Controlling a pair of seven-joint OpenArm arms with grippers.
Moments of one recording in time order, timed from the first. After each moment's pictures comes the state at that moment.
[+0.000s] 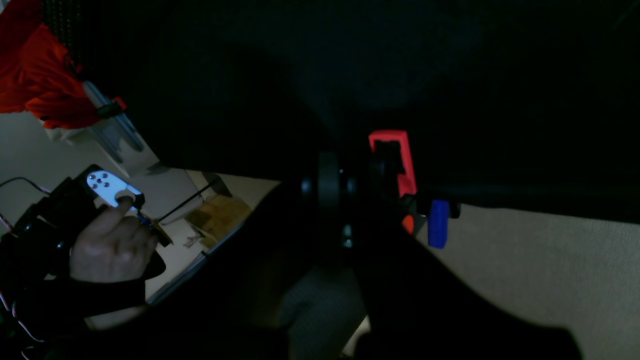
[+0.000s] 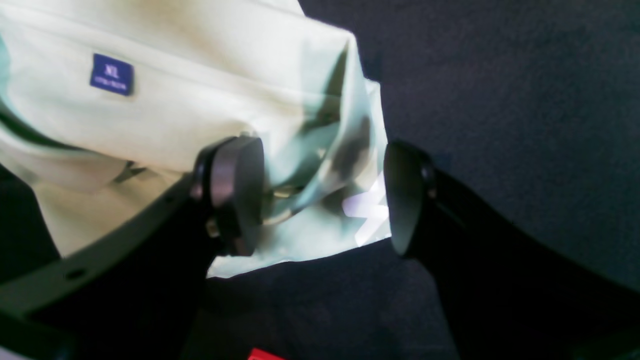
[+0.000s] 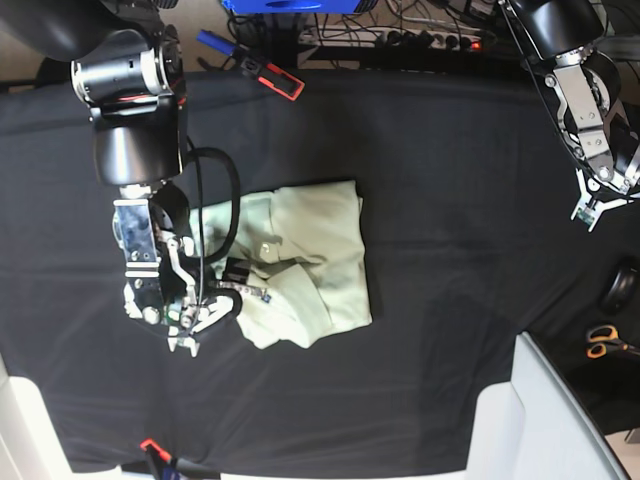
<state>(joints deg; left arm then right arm) 6.0 -12.6 -32.5 89.1 45.9 -40.9 48.3 19.7 -4.6 -1.5 63.5 4.5 -11.4 -66.8</state>
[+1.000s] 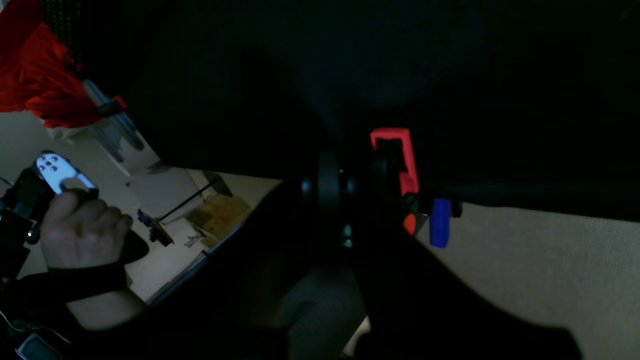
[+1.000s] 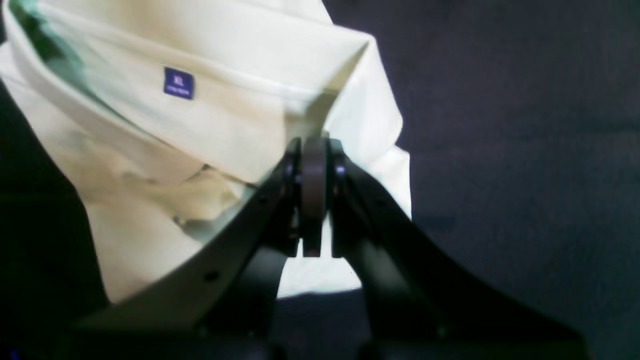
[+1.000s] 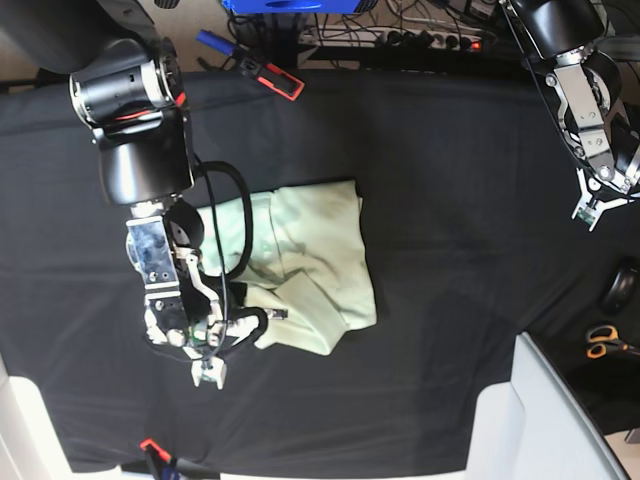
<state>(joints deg) 6.0 -12.6 -32.5 89.1 45.9 -40.9 48.2 23.1 -4.8 -8.8 63.4 4.7 -11.3 -62.3</state>
